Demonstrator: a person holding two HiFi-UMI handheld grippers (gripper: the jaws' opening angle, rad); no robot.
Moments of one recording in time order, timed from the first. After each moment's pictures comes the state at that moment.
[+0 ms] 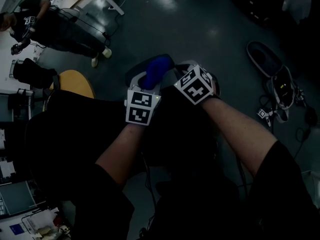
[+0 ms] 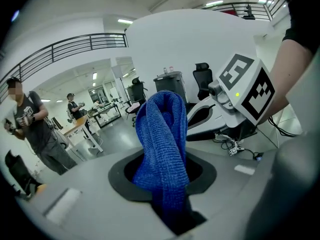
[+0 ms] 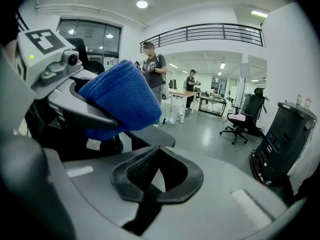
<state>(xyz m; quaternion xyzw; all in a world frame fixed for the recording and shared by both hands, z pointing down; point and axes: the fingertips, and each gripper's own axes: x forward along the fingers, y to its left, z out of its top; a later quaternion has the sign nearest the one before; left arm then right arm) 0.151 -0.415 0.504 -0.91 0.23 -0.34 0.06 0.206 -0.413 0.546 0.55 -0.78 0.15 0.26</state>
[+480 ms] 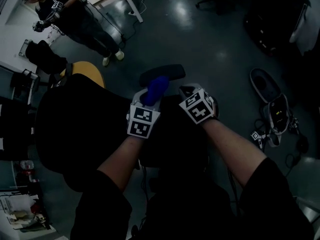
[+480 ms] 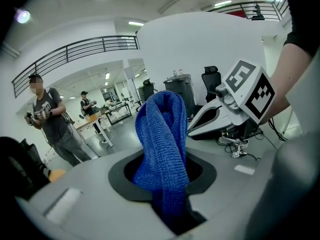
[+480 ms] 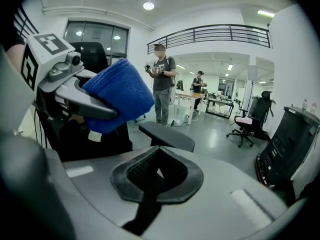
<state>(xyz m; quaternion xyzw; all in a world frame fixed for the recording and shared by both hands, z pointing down) 0.078 -0.375 0.470 -0.90 0.29 -0.32 0.04 0.152 -0.365 0.521 0.52 -0.80 0.15 0.26</state>
